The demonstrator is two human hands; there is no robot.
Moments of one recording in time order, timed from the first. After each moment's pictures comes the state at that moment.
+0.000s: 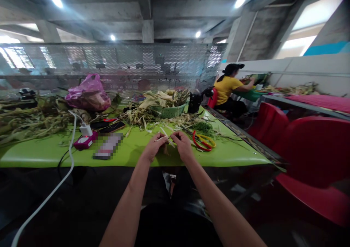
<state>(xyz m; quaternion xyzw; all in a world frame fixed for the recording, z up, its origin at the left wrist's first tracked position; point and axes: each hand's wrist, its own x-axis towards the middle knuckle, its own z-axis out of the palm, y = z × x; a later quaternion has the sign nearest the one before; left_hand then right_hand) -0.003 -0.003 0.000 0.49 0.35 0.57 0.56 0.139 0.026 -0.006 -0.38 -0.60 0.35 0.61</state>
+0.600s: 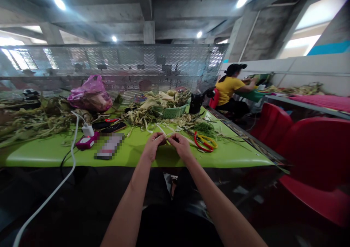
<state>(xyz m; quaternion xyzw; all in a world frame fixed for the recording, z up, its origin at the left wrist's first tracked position) -0.004 0.003 0.001 0.39 0.32 0.64 0.58 0.134 0.022 -0.001 -0.35 -0.64 0.39 0.56</state>
